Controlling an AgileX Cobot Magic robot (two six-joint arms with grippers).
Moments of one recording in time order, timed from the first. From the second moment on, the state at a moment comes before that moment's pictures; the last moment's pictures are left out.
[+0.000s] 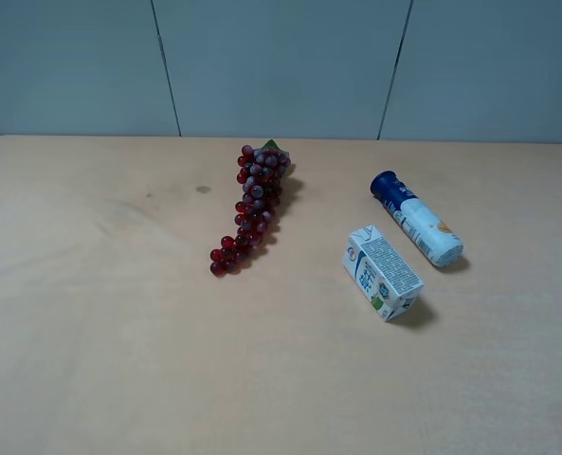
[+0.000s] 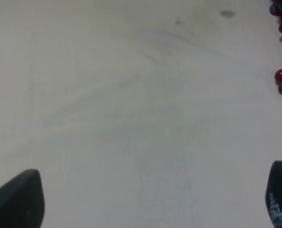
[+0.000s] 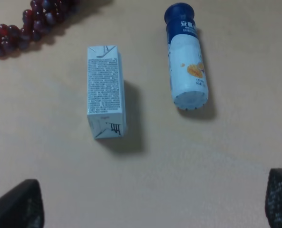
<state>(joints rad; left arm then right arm) 0.04 0.00 -0.50 -0.04 1.06 0.05 0.51 0.13 -0.50 -0.07 1.03 0.10</state>
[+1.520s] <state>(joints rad) 0.04 0.00 -0.50 -0.04 1.06 0.05 -0.10 -0.01 -0.50 -0.06 1.02 0.10</state>
